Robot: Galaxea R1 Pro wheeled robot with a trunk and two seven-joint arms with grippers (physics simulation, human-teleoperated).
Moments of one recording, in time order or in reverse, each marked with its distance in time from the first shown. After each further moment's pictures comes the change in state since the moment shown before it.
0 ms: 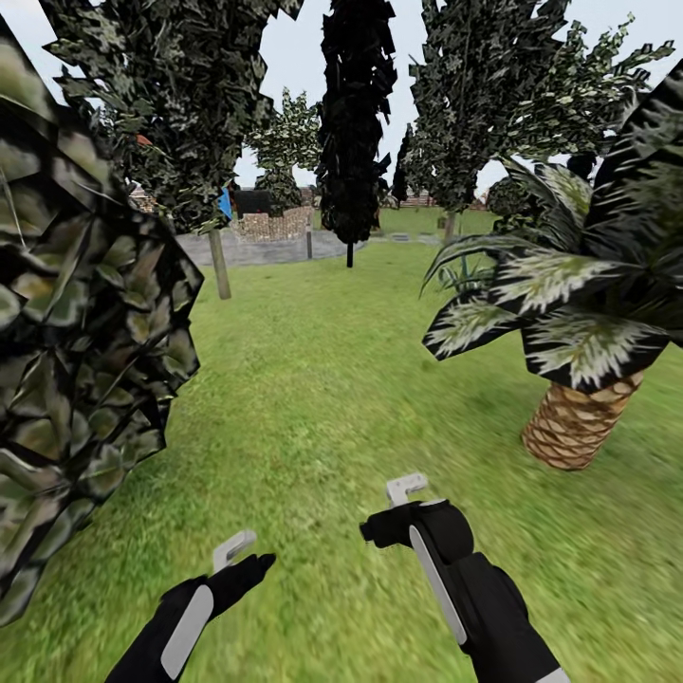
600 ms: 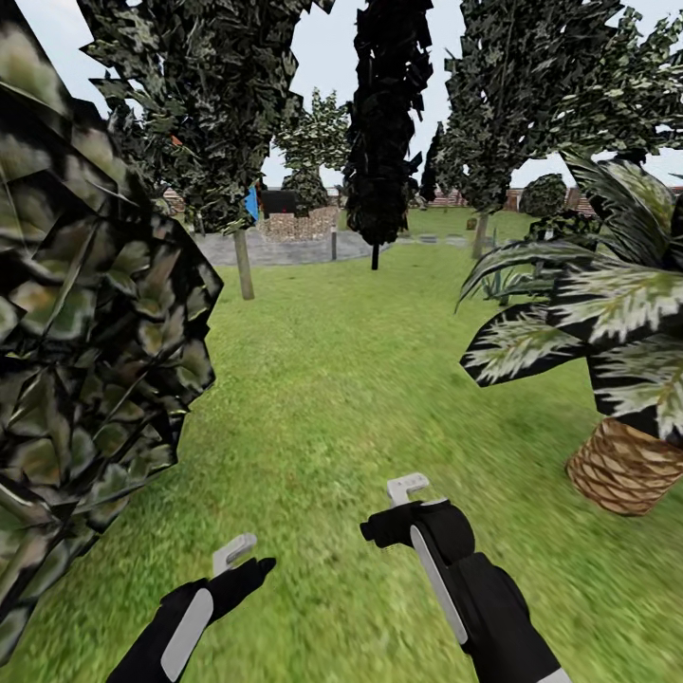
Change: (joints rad) left arm 0.000 0.001 -0.001 0.019 0.000 0.000 -0.003; right arm 0.001 -0.001 -0.005 -0.002 -0.001 0.000 -0.001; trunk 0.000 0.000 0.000
